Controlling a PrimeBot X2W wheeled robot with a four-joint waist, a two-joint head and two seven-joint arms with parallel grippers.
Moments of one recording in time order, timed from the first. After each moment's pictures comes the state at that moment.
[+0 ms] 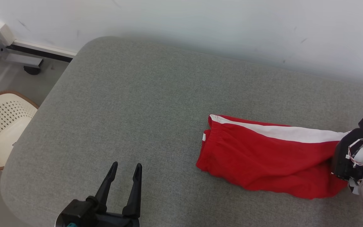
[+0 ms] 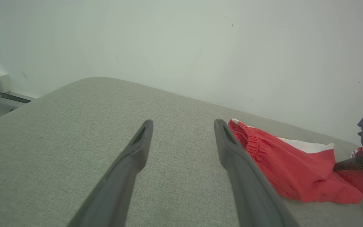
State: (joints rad) left arm -0.07 0.14 -0.31 0.08 -0.44 -0.05 -0.24; right arm -0.79 -0.30 -0.25 1.23 0.00 0.13 0.55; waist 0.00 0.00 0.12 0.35
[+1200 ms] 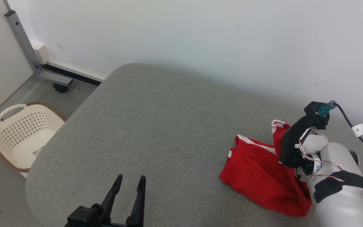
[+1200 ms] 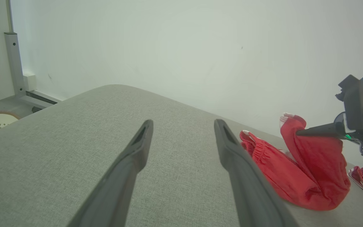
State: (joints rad) left arm -0.04 0.15 -0.34 0.11 -0.48 -0.04 -0.21; right arm -0.72 -0.06 -0.24 0.86 0.02 0.13 0.66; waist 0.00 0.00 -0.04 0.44
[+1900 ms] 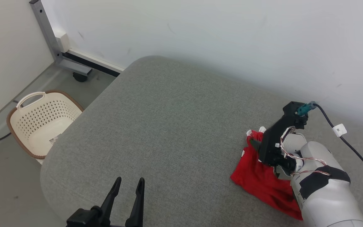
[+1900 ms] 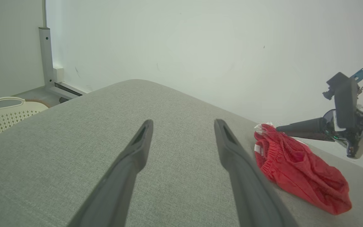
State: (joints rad) left arm -0.03 0.15 -0.34 0.12 -0.49 -0.03 -0.23; right arm -0.78 -0.05 -0.05 1.03 0.23 0.13 0.55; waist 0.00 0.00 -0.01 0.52
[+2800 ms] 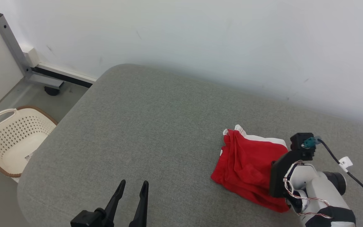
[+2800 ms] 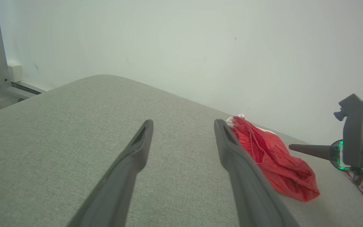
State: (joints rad) left arm -0.03 0.15 -0.37 0.12 -0.50 -0.03 -0.22; right arm -0.51 -0.07 -0.06 0.75 0.10 0.13 0.44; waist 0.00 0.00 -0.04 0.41
